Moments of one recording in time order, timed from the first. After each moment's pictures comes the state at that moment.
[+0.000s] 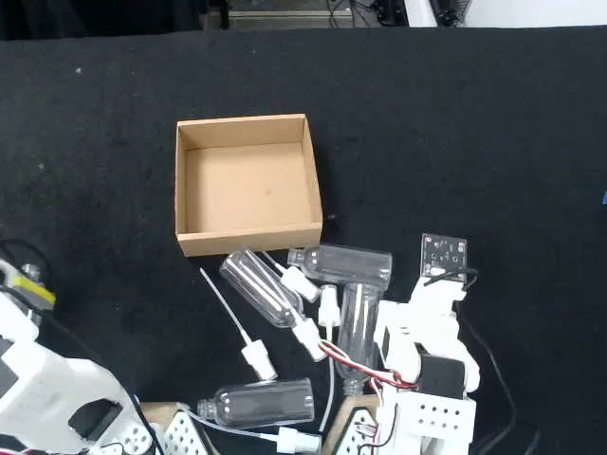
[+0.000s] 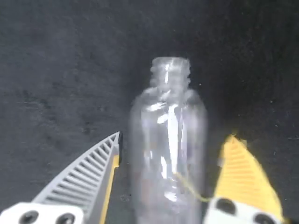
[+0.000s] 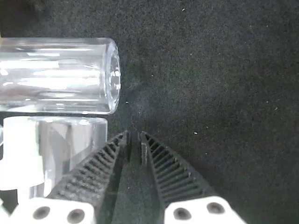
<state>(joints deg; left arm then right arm) -58.5 4.4 16.3 69.5 -52.3 9.6 -103.0 96.7 74.3 -2.2</state>
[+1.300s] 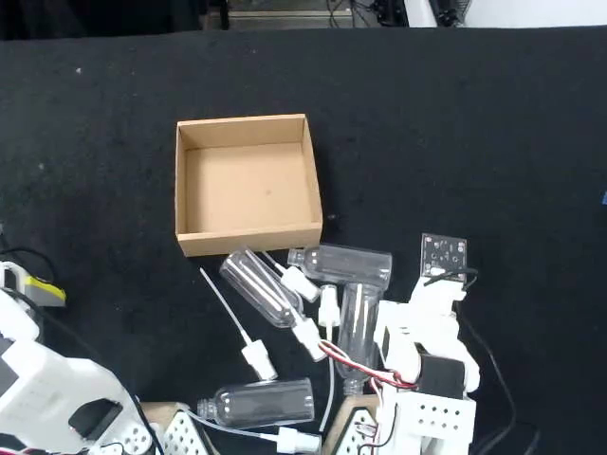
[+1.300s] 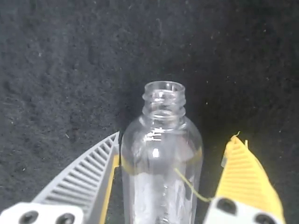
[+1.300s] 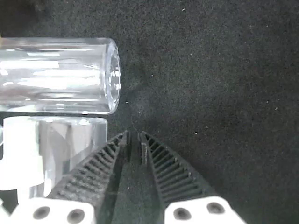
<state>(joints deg) -57.9 4.5 24.3 60.1 -44.1 9.6 -103.0 96.7 74.3 -2.2</state>
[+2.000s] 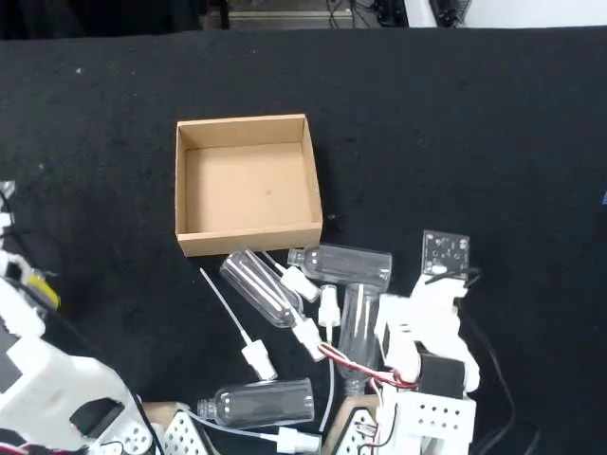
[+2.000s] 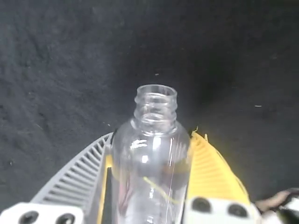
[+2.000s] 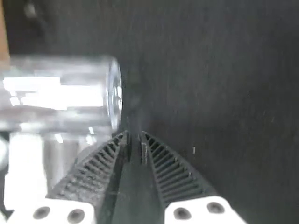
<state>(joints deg) -54.3 4.5 14.8 78.9 -49.7 9.6 -103.0 96.7 67.6 -2.3</state>
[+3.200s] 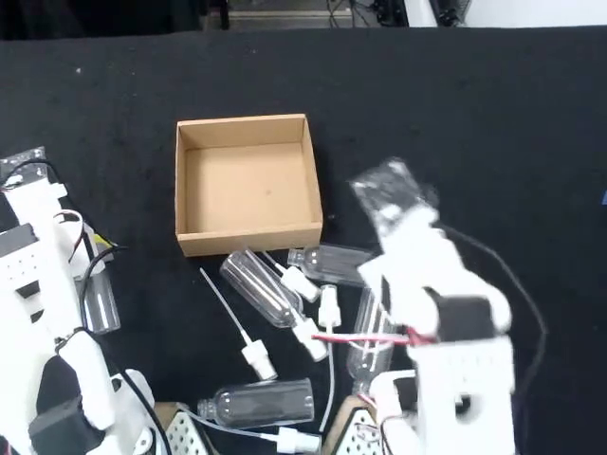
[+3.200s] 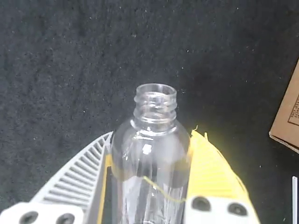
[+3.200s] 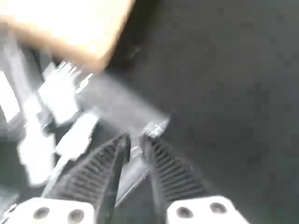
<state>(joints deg) -33.2 -28.3 43.4 61.6 -8.9 -7.9 -56.9 47.8 79.5 22.2</state>
